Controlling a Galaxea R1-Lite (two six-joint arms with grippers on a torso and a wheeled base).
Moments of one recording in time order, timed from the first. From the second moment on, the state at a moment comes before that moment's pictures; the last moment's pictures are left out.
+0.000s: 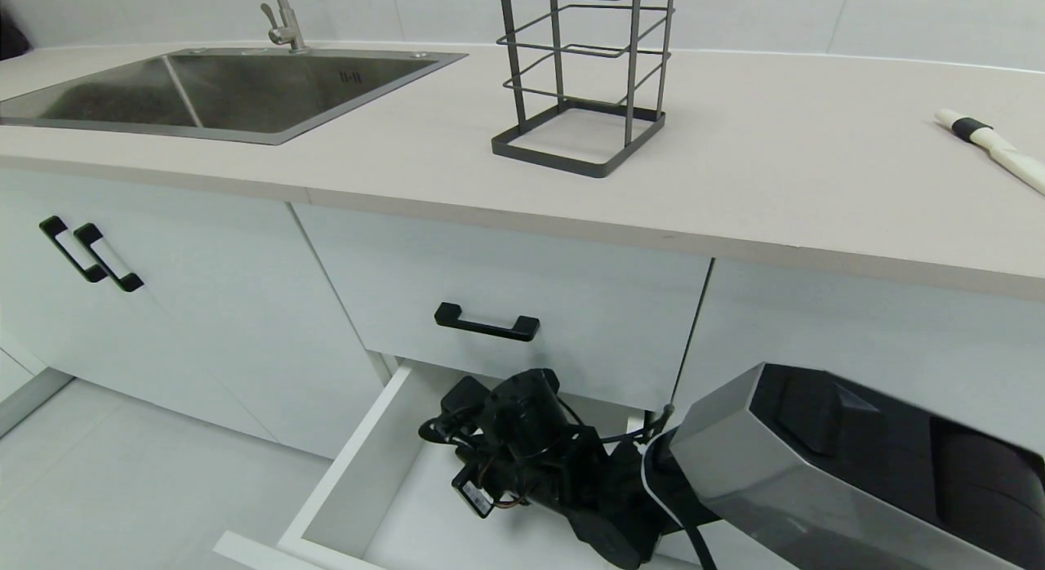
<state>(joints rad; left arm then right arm) 0.00 0.00 0.00 0.00 0.05 -0.04 0.95 2.45 -1.45 -0.54 -0.08 -0.15</state>
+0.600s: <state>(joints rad) 0.00 0.00 0.00 0.00 0.05 -0.04 0.93 2.58 -1.58 -0.48 -0.08 -0.15</state>
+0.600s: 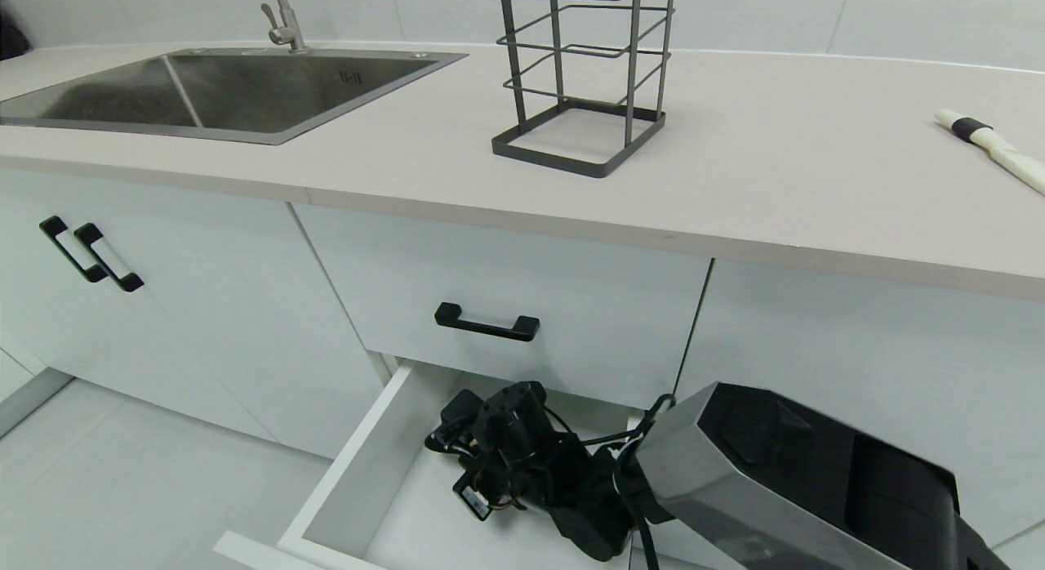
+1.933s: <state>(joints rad) 0.00 0.00 0.00 0.00 0.05 -0.04 0.92 2.70 -1.73 -0.40 -0.07 -0.16</state>
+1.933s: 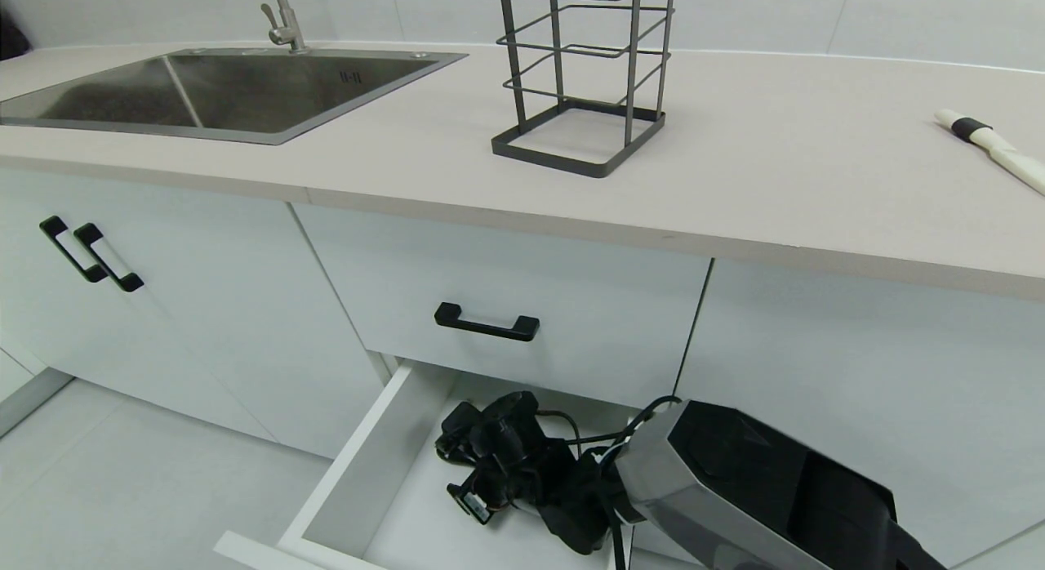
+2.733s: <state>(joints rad) 0.00 0.00 0.00 0.00 0.05 -0.04 1.04 2.38 -1.49 -0.41 -0.07 -0.16</state>
